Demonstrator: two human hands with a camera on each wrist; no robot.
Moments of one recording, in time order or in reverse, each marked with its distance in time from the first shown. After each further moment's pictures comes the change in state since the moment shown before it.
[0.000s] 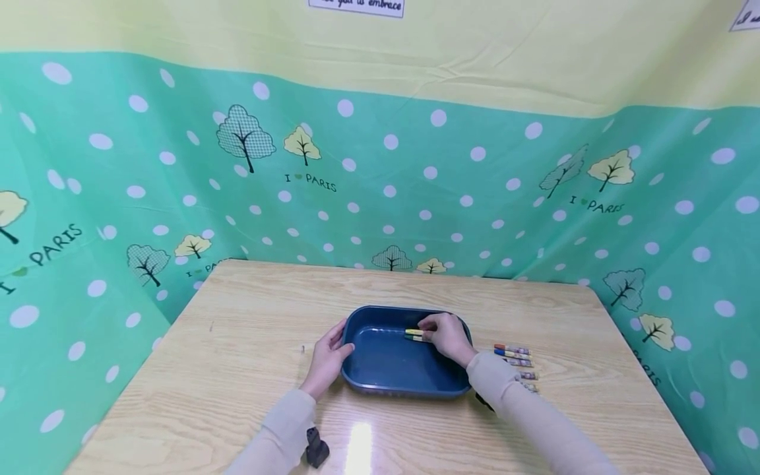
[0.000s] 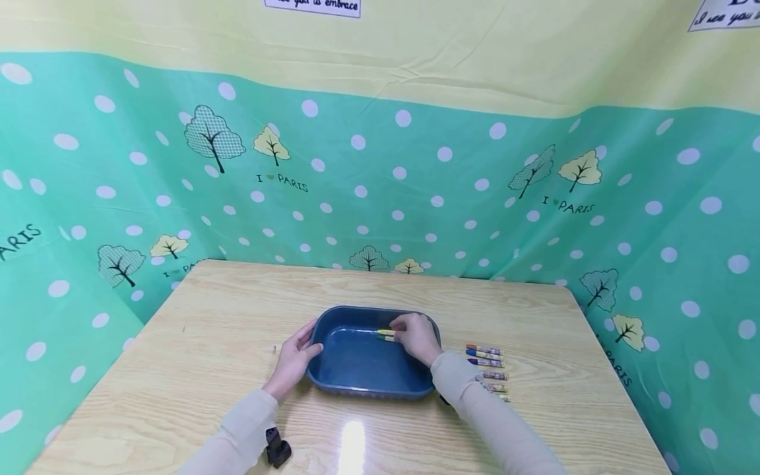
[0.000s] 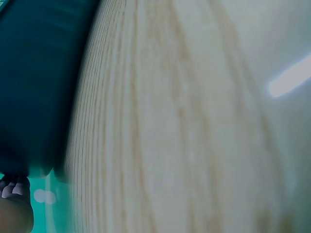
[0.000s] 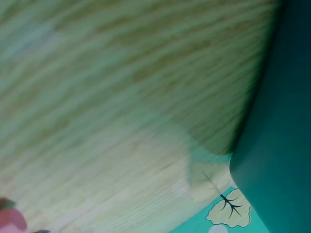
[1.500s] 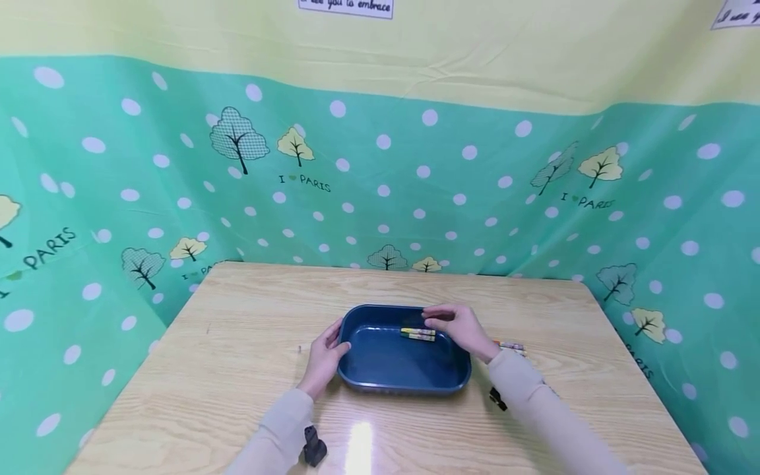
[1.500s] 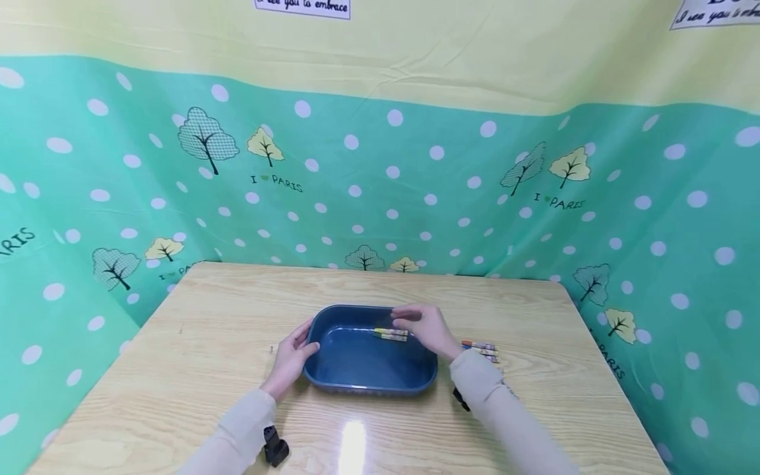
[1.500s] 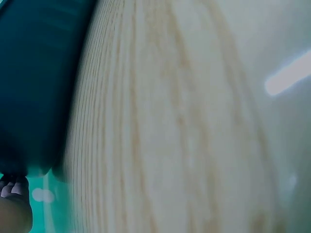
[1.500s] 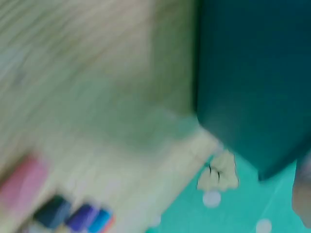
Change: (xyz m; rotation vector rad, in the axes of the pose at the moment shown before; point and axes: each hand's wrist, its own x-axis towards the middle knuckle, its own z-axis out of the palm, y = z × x) left_hand -0.001 0.000 0.003 0.011 0.020 -0.014; right_hand -0.018 -0.001 -0.043 0.414 -0.038 -0.036
